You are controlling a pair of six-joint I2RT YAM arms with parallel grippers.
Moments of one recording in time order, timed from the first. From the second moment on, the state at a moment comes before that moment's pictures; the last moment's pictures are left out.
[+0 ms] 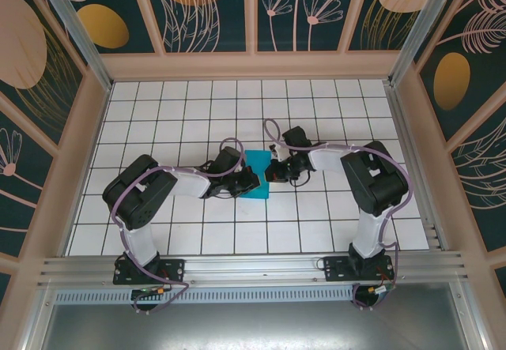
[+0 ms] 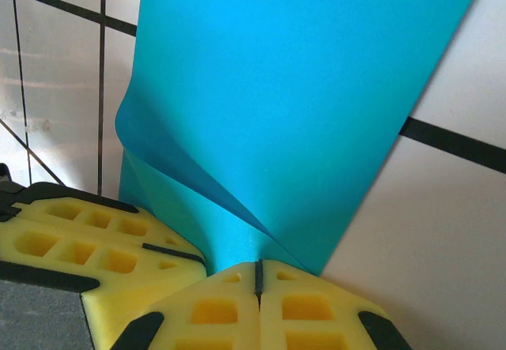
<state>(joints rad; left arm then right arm) -0.71 1.84 0.79 0.24 0.38 -1.10 0.52 1.86 0.98 -0.26 -0.58 0.36</state>
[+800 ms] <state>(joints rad) -0.70 1.86 0.90 0.07 0.29 -0.98 0.53 1.88 1.02 -0.33 -0.55 0.27</state>
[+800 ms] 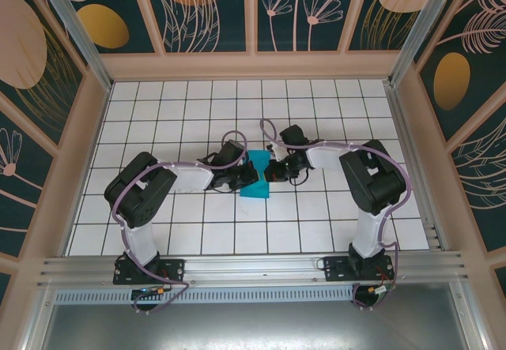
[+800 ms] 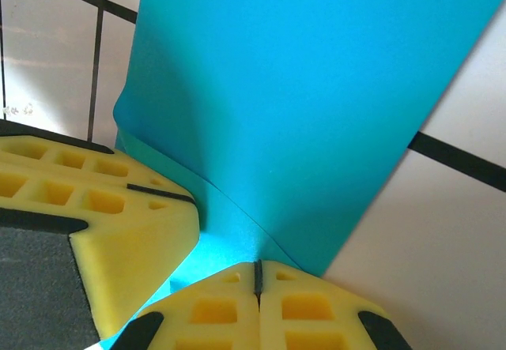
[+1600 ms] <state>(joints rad) -0.49 1.71 0.84 -0.01 0.27 -0.85 0.55 1.88 1.04 -0.33 -0.51 0.20</state>
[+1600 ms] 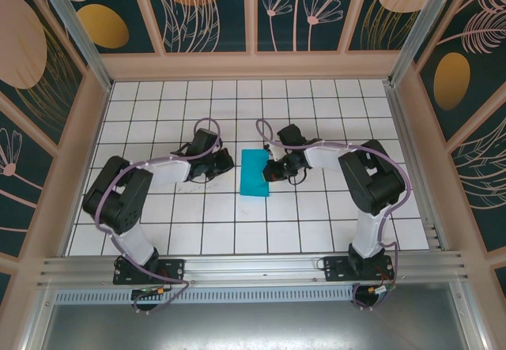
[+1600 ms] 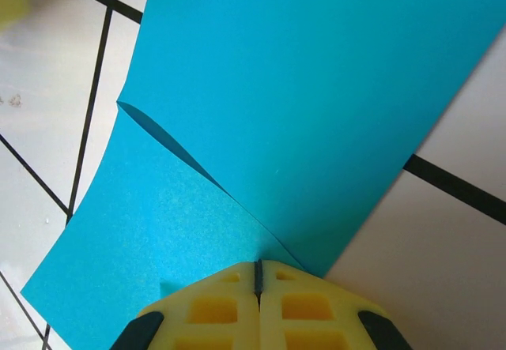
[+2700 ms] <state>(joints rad) -0.62 1.80 0.76 0.21 0.34 -0.97 0.58 1.92 1.11 -0.33 -0.49 0.07</state>
